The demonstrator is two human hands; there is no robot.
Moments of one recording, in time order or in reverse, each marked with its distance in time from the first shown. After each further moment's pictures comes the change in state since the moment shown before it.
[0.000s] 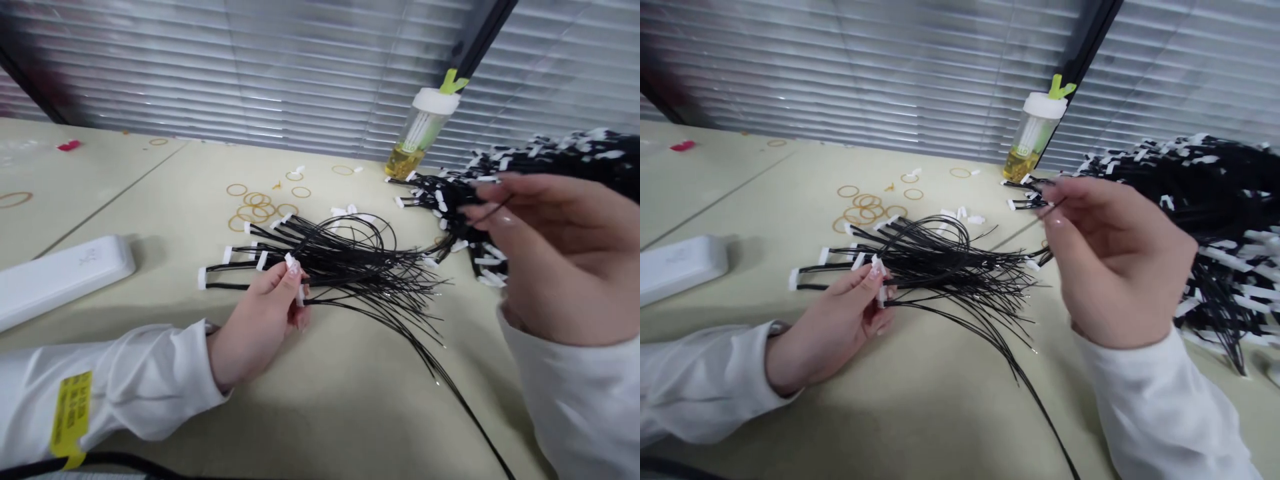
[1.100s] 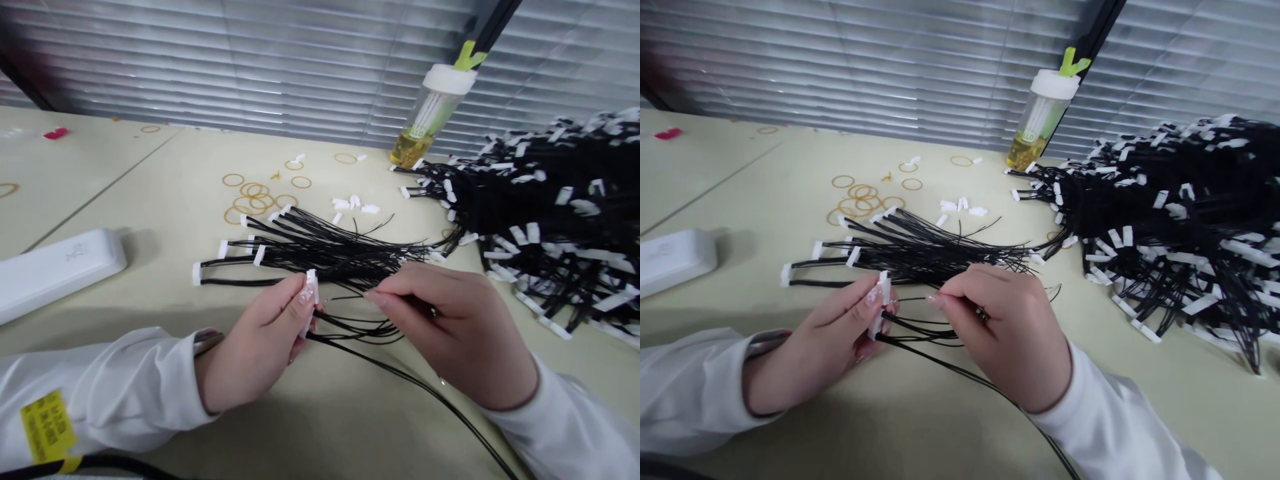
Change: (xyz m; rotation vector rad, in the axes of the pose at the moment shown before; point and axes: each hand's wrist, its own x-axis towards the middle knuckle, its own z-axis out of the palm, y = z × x) left_hand -0.016 0.000 -0.002 0.295 -0.169 -0.076; right_hand -0.035 -0.028 0.019 0.046 -0.667 -0.053
